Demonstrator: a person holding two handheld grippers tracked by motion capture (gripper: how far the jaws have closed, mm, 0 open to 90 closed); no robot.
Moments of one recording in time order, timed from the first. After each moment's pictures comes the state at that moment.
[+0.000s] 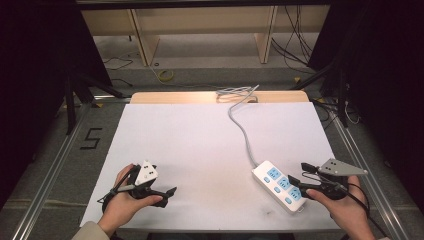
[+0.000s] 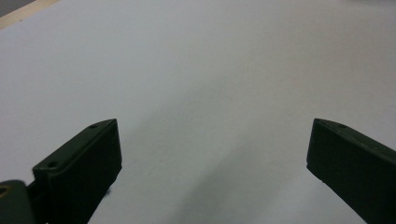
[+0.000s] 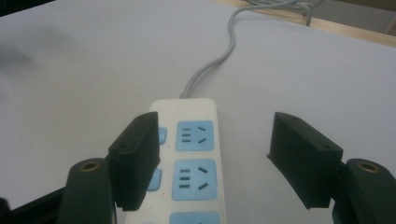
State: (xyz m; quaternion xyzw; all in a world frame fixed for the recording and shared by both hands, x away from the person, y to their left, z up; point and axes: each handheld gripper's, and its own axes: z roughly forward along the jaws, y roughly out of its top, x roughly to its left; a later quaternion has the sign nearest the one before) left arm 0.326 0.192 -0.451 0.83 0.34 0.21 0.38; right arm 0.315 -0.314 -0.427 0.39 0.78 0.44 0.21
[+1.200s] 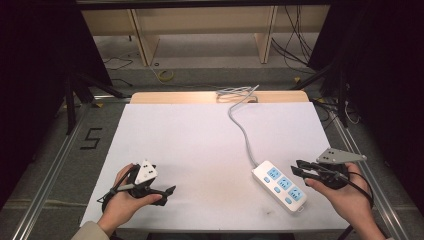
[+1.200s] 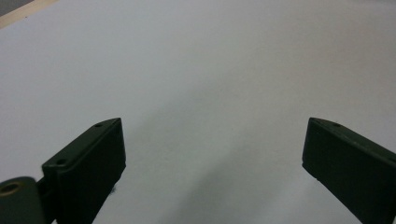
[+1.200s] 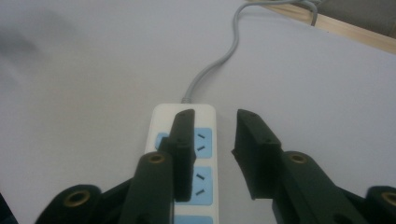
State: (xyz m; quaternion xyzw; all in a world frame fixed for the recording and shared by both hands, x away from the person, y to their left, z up) left arm 0.328 0.193 -0.452 0.84 0.34 0.21 0.37; right arm 0.326 -0.306 -0.393 0.38 0.81 0.40 0.19
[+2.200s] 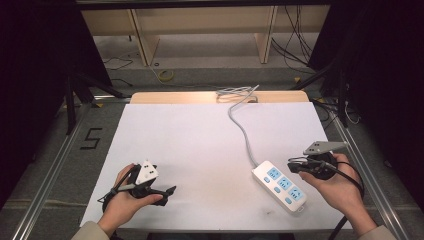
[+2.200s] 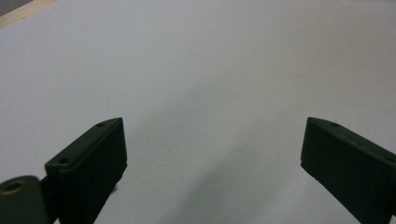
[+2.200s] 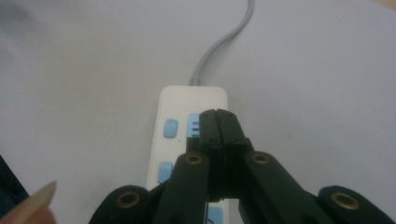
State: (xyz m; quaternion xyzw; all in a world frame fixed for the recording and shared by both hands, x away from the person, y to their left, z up) left arm 0.328 0.192 -0.452 0.84 0.34 0.21 0.37; right arm 0.343 -0.285 -0.382 0.39 0.85 0.33 0.15
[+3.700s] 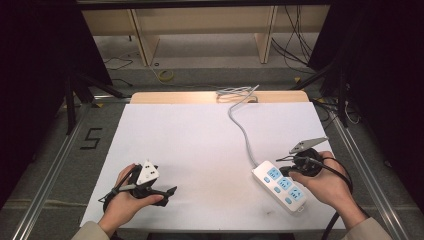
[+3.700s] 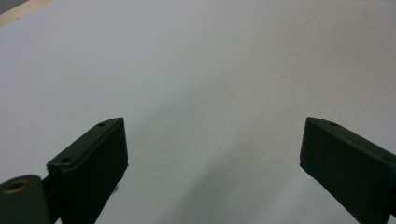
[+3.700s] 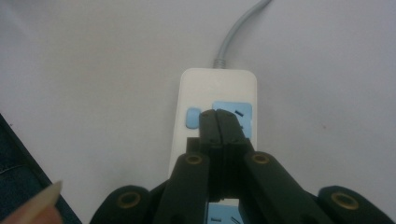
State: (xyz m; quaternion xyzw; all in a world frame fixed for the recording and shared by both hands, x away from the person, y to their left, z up) left arm 0.328 0.190 -0.453 0.84 0.34 0.21 0.37; right arm 0.355 -0.262 -0.387 0.39 0.87 0.28 0.10
